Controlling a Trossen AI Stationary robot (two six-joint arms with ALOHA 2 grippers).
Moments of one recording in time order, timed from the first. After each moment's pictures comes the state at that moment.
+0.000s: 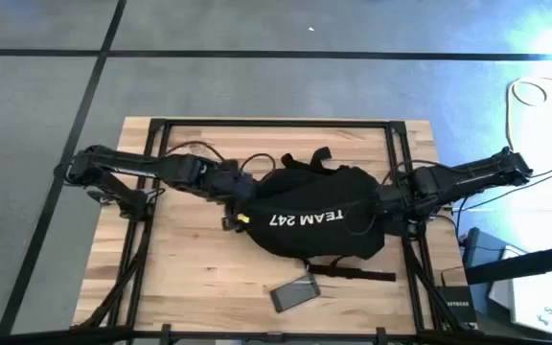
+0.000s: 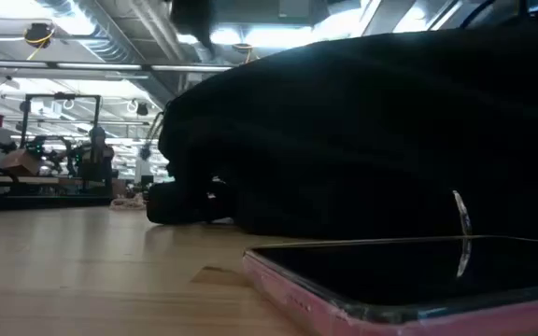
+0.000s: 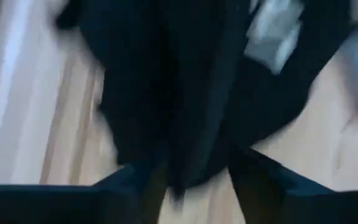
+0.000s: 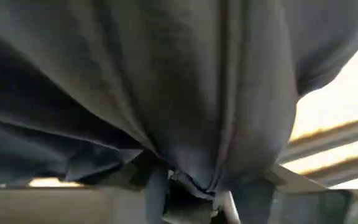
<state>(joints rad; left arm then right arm) -0.12 1.51 1.48 -1.00 -0.21 -0.18 0.24 0.95 0.85 -1.42 0.12 0.50</state>
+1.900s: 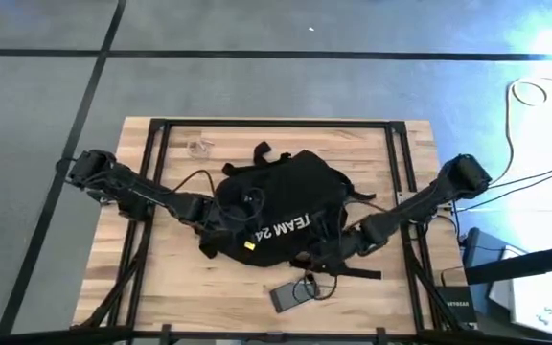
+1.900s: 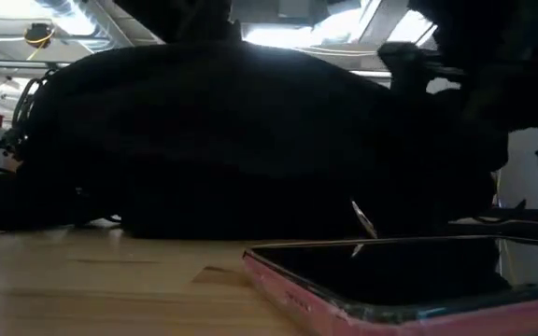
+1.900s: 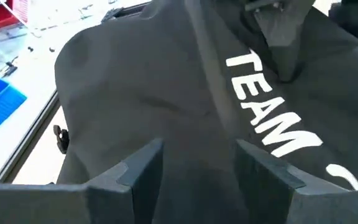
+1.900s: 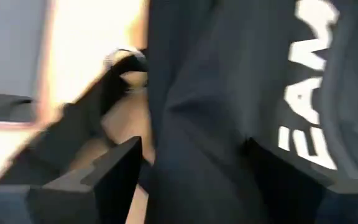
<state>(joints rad) -0.27 1.53 0.93 0.02 -0.60 0.01 0.49 1.55 0.85 -0.28 0.39 -0.16</state>
